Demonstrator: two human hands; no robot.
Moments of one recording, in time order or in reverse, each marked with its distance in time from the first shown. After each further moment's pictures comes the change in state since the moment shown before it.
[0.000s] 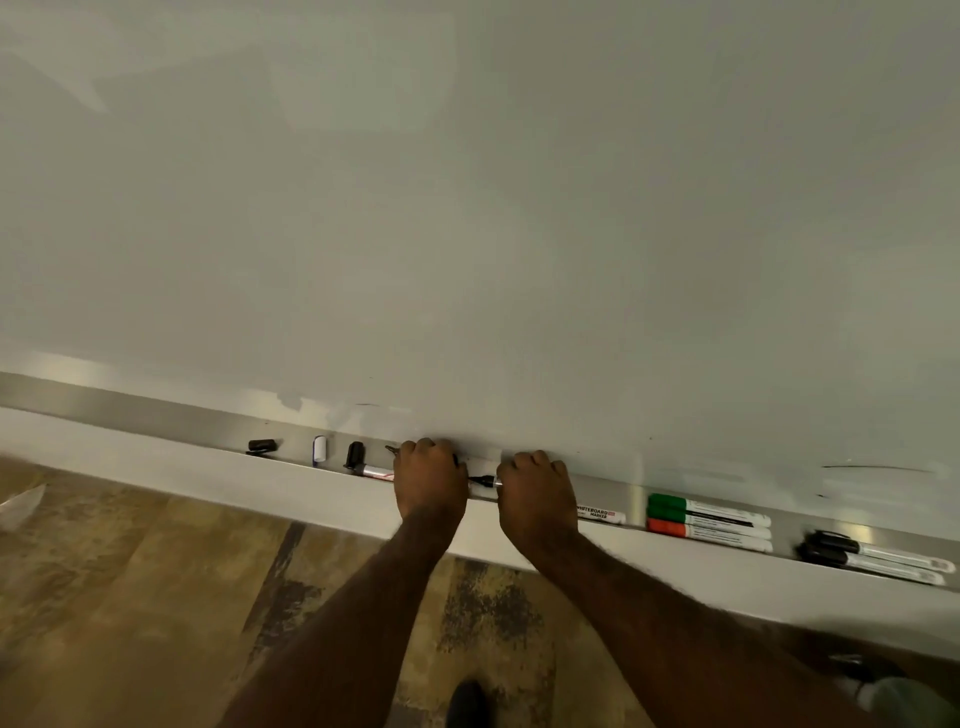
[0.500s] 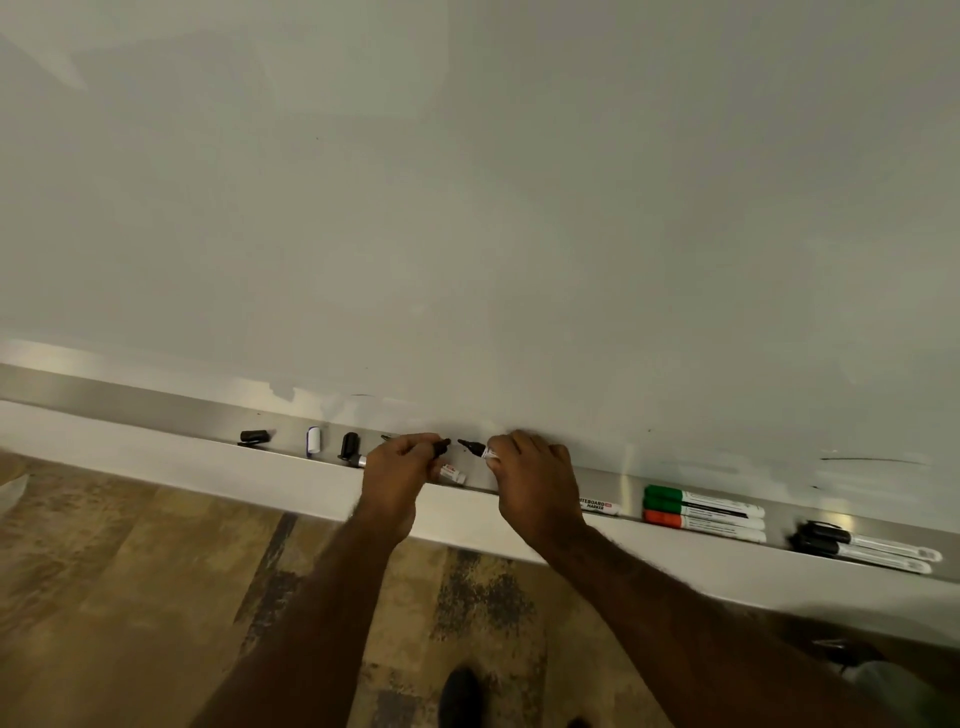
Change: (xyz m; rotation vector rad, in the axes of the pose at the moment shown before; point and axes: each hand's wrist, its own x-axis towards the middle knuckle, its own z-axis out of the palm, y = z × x) left_hand -0.004 -0.027 -0.028 -1.367 -0.226 -0.524; right_hand -0.002 0.002 -0.008 0.132 0.281 -0.058
